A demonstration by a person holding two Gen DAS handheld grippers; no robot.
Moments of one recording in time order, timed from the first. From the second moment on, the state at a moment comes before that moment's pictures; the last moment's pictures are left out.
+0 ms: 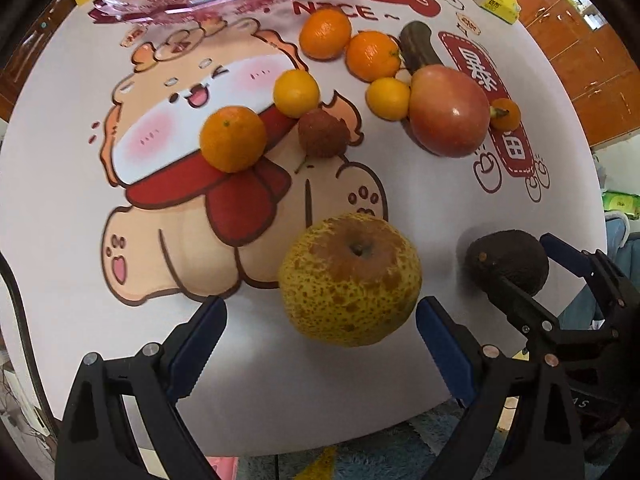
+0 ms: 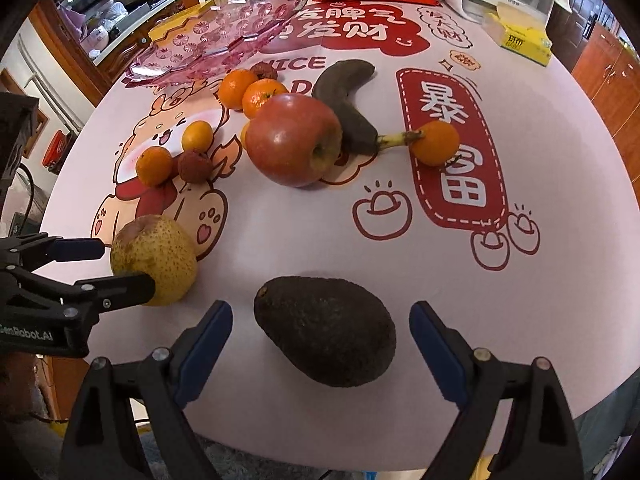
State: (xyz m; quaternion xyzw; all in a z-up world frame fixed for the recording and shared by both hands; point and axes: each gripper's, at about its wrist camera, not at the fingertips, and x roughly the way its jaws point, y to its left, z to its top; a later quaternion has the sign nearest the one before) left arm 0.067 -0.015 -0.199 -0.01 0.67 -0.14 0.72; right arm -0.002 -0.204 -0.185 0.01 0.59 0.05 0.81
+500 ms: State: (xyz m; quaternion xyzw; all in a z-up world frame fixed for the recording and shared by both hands) left arm 0.068 -0.029 -0.221 -0.02 0.69 -0.15 0.71; right arm 0.000 -0.206 -0.202 0.01 0.60 0.06 0.80
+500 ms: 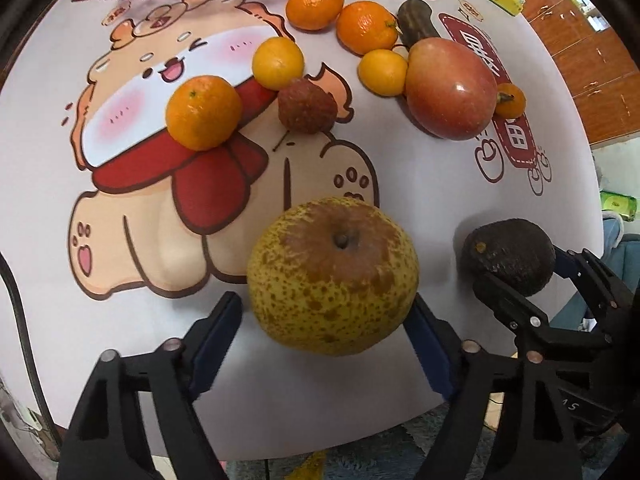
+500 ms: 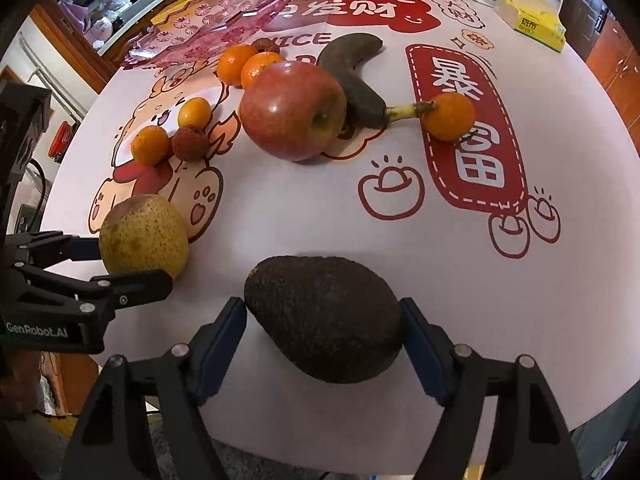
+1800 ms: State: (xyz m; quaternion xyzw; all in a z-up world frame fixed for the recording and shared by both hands) left arm 0.088 -0.002 -0.169 -0.02 0.60 -0.12 0.79; right arm 0.013 -0.179 -0.170 -0.02 0.57 0.07 0.82
